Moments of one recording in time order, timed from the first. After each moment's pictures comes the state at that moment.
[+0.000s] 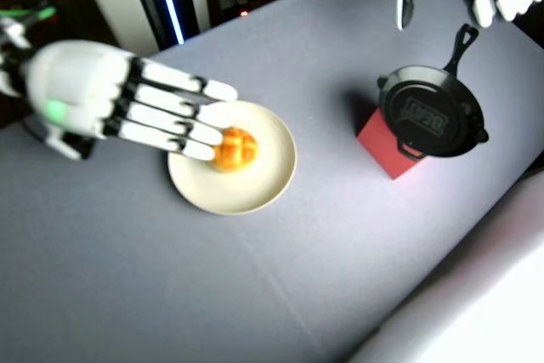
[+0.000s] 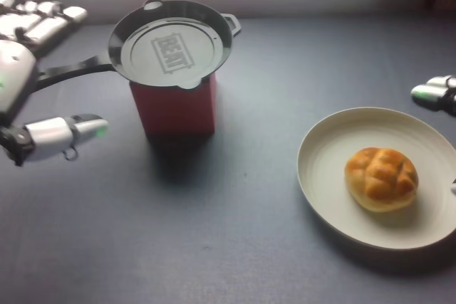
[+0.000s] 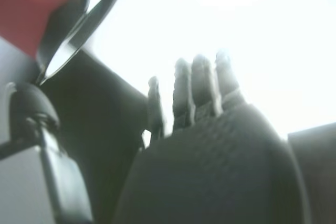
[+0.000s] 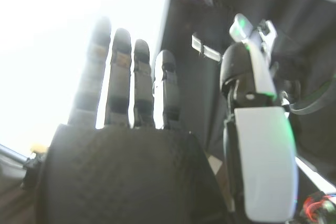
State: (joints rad) left arm 0.84 -0.90 0.95 -0.55 -1.19 1.25; right arm -1.19 -0.88 1.00 0.15 1.39 -0.75
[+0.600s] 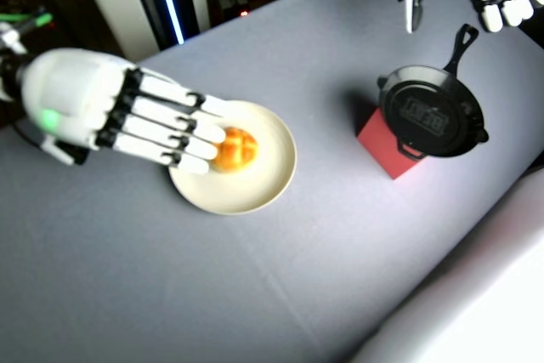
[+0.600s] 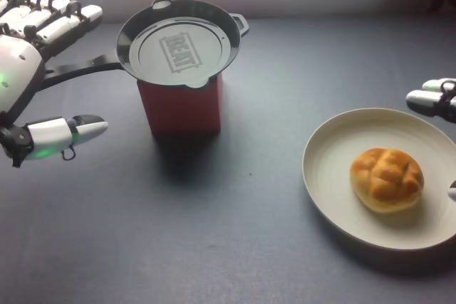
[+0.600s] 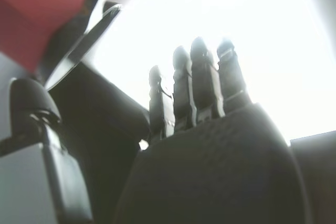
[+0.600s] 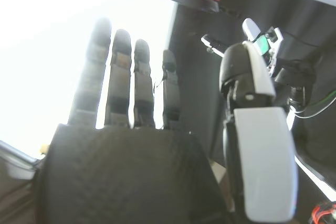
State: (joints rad) left arm 0.84 -0.89 0.97 -0.50 -1.19 1.26; right arm -1.19 -0.88 1.00 0.12 1.40 -0.75
